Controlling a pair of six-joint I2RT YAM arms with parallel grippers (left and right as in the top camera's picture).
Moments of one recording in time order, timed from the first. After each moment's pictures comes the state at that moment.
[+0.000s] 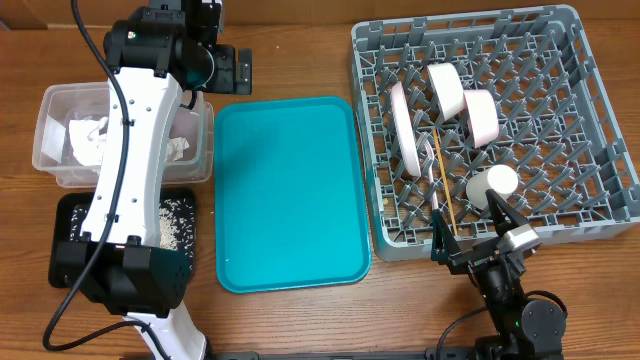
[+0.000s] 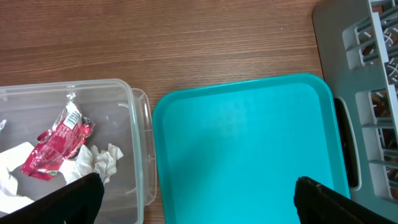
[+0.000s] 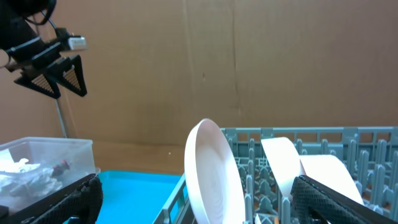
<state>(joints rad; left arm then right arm) -0.11 1.92 2.09 -1.23 0.02 -0.08 0.13 0.01 0.02 0.18 -0.22 0.15</state>
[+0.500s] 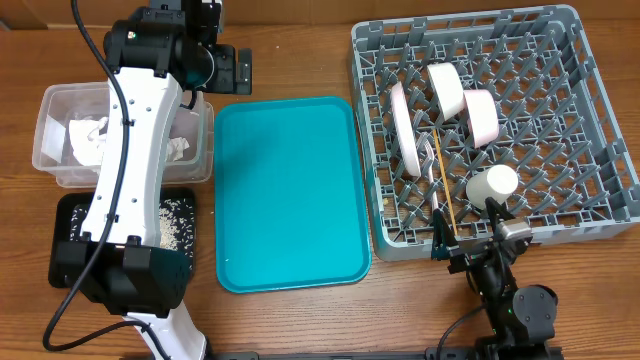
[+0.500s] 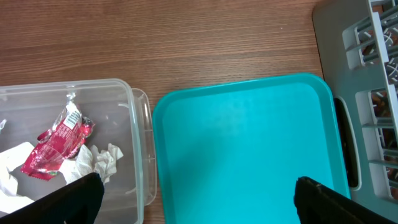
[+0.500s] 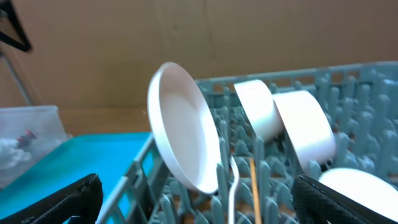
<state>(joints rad) -0.11 1.92 2.09 -1.23 0.02 -0.08 0.12 0.01 0.02 -0.02 -0.12 0.15</state>
